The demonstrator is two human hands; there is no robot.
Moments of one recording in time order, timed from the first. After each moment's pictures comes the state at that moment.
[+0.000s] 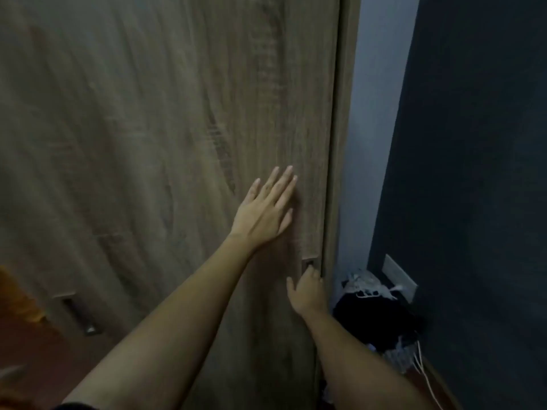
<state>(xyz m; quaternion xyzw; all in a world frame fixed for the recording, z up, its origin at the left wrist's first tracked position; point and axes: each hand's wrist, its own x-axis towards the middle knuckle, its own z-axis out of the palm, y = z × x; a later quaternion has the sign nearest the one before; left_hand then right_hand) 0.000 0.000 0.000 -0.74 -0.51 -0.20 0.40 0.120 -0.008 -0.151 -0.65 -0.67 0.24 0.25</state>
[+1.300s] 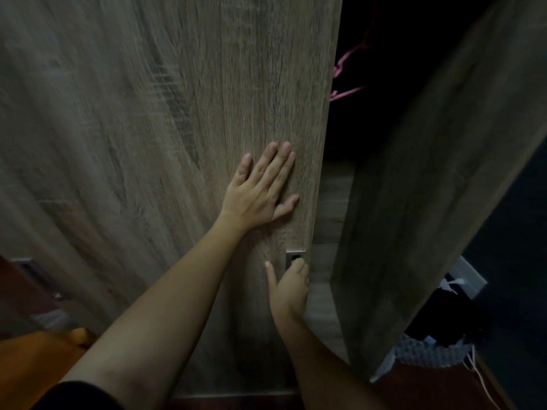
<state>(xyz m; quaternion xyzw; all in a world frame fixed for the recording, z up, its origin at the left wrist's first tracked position) -0.240 -0.018 -0.046 -0.59 -0.44 -0.26 0.63 -0.134 -0.077 -0.183 -0.67 -0.63 0.20 0.35</state>
